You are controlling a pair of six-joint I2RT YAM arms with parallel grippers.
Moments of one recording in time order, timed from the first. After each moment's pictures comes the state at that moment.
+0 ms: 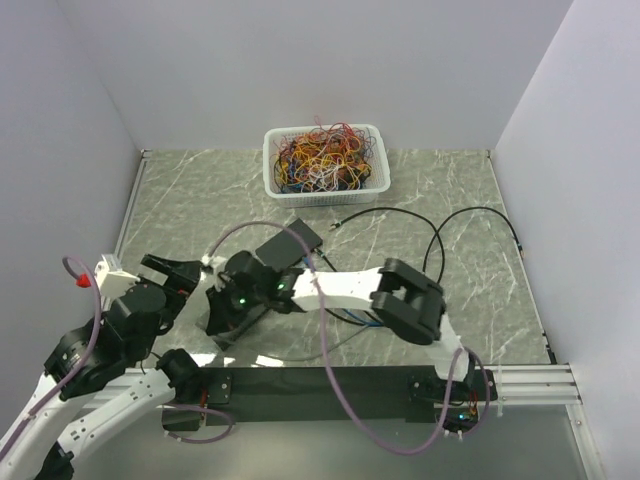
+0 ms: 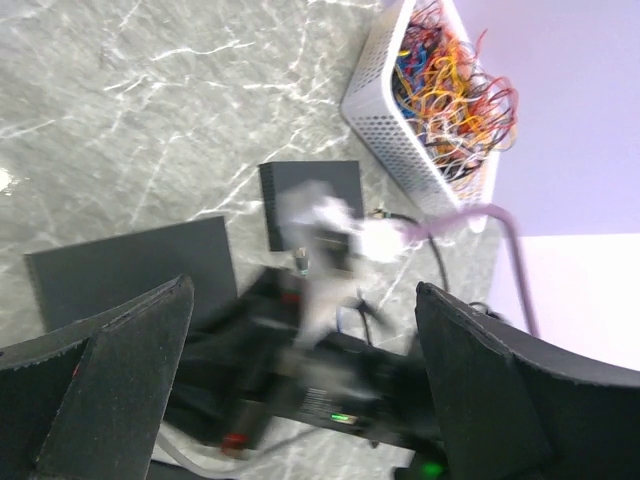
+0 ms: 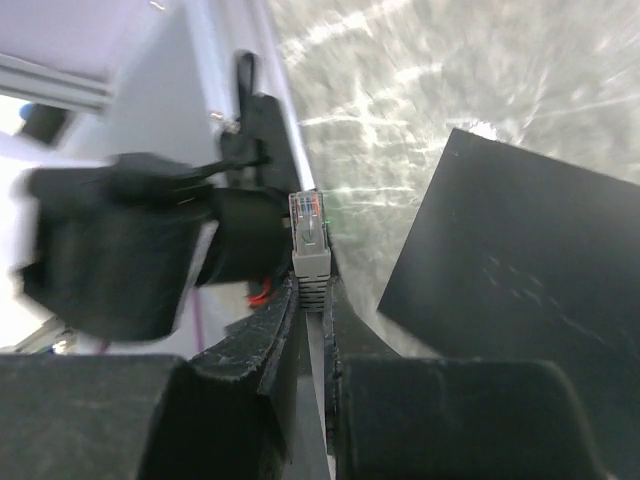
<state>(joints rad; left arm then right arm) -0.78 0.37 0.91 -1.11 -0.71 -1.38 1.19 2.05 1.45 0.06 -0.45 0.55</state>
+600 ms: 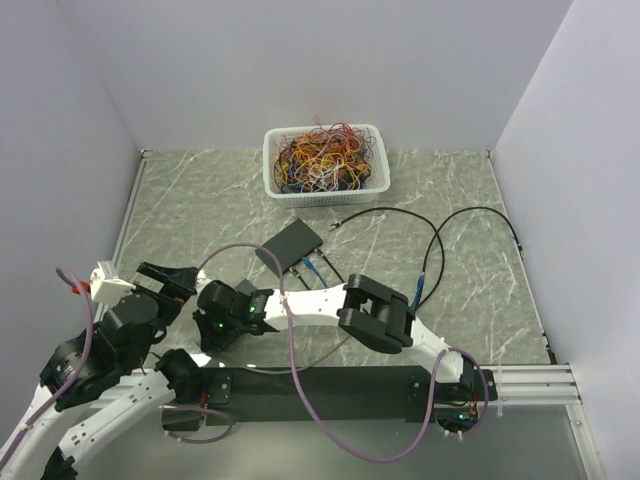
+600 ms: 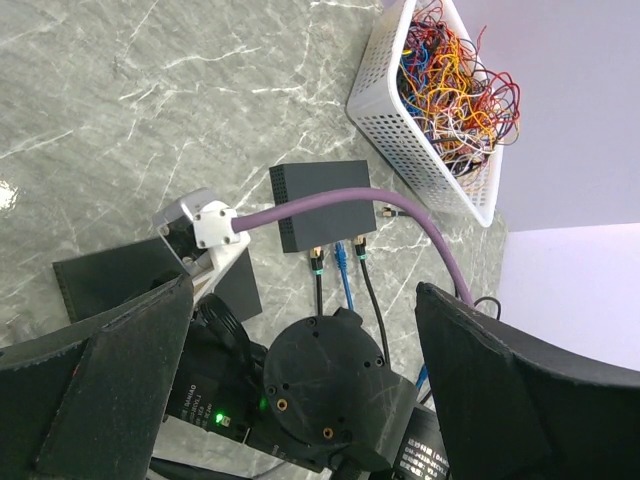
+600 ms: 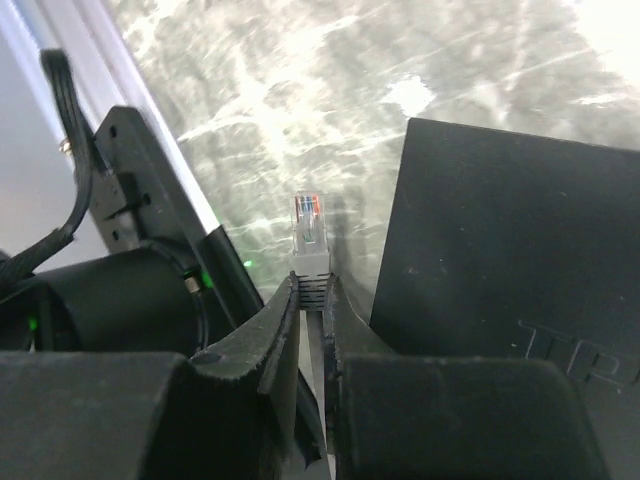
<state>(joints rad) -0.78 0.28 0.87 -1.12 -0.72 -1.32 1.31 2.30 1.70 -0.15 -0.18 0.61</state>
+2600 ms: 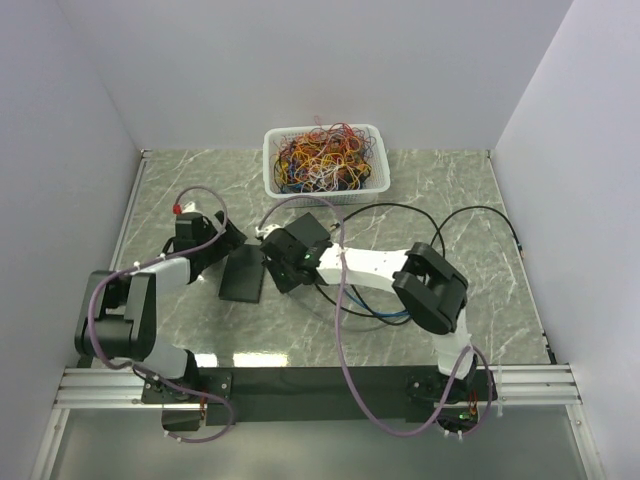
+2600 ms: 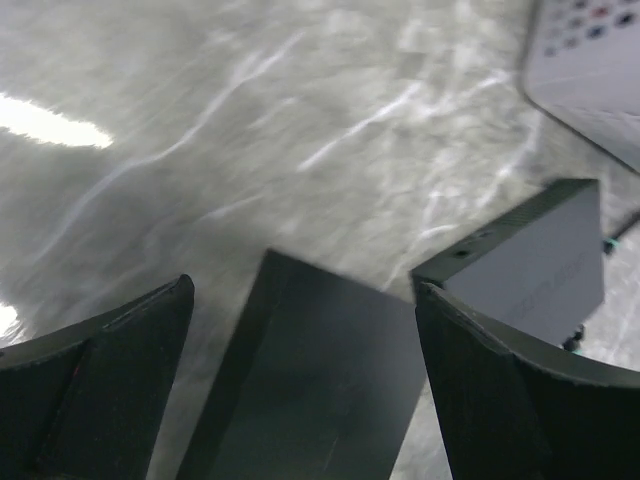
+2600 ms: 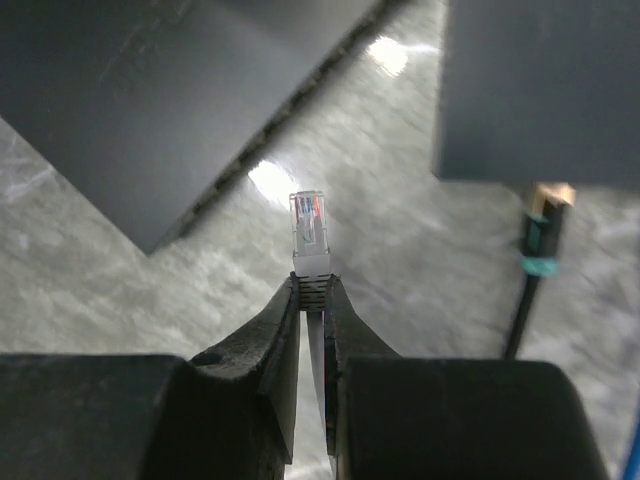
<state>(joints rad) -0.06 1.48 0.60 0.20 0.12 -0.66 1.02 1.97 1.38 -0.36 0.10 0.36</state>
